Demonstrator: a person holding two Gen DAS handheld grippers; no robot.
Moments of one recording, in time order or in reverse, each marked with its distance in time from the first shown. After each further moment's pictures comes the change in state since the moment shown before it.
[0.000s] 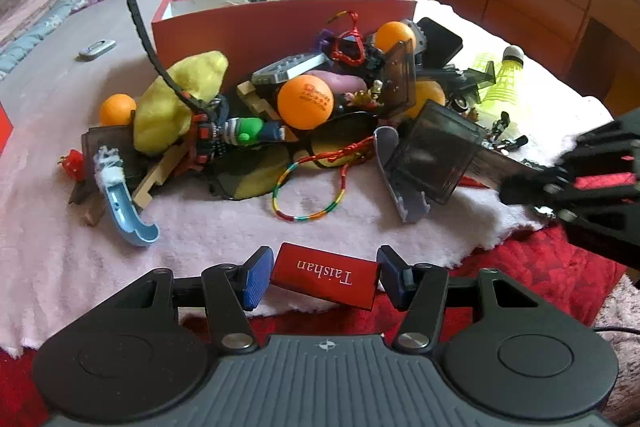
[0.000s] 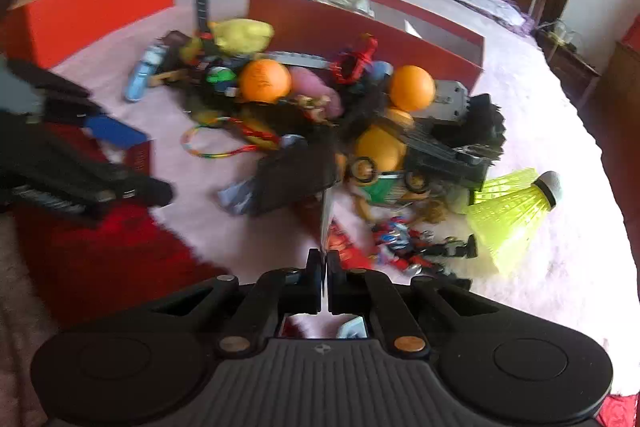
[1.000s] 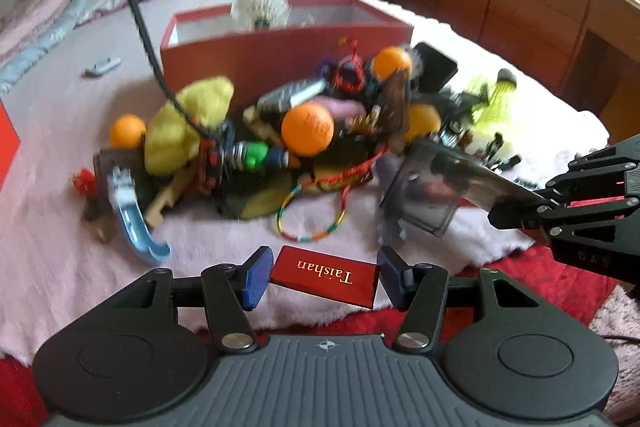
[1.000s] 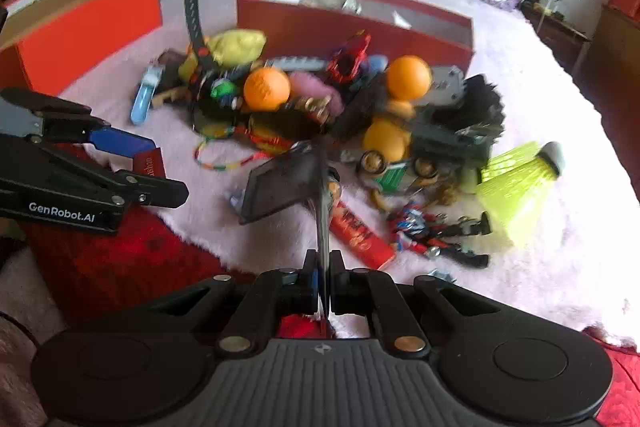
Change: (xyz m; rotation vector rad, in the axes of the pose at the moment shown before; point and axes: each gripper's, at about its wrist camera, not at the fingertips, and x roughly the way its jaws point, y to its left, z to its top) left arm -0.018 0.000 0.007 0.003 -0.060 -0.007; right arm -0.006 0.002 0.004 0.148 -0.010 0.016
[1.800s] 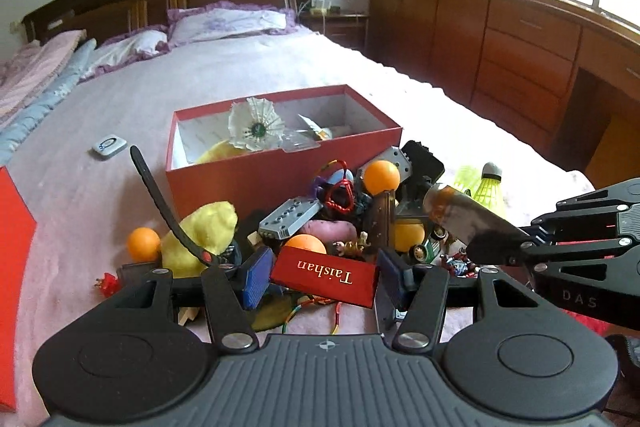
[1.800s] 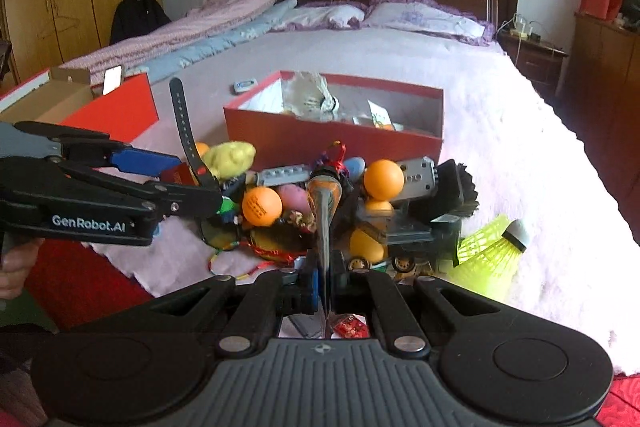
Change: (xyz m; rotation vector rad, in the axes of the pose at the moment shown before) left arm -0.035 -0.013 0.069 0.032 -0.129 0.026; right arm -0.045 -0.016 0.043 0.117 -0.177 0.033
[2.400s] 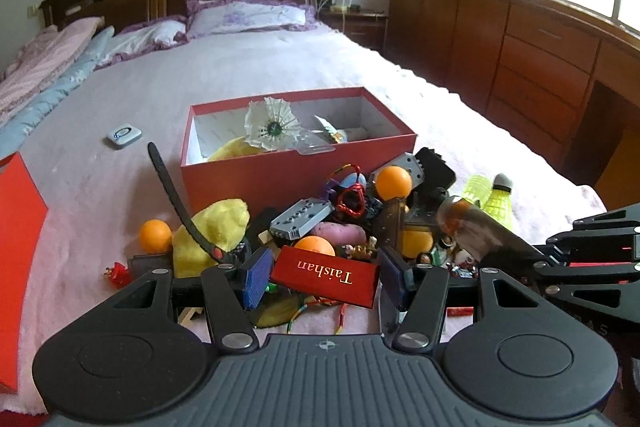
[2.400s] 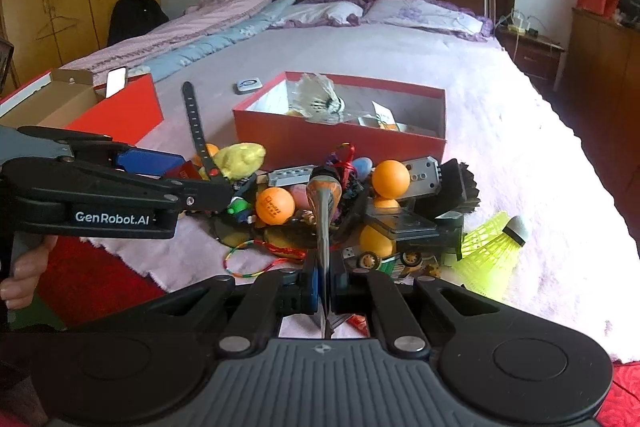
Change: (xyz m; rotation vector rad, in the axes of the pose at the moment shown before) left arm 0.001 0.007 0.008 -0.059 0.015 0.029; right arm -0.013 0.010 0.009 0.014 0.029 -0.009
